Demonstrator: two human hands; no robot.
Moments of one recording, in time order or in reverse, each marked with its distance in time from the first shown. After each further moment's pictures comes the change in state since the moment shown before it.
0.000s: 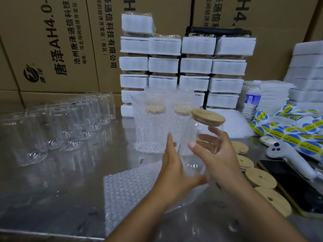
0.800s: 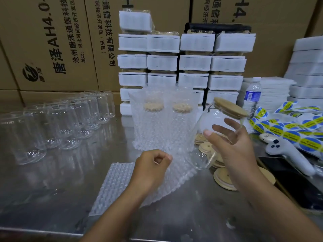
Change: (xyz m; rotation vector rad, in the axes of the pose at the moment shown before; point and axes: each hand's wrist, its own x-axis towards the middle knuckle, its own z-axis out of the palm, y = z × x) left_hand 0.002 -0.011 -0.034 0.033 0.245 -0.053; right_hand 0.010 -0.010 -0.026 0.131 0.104 -0.002
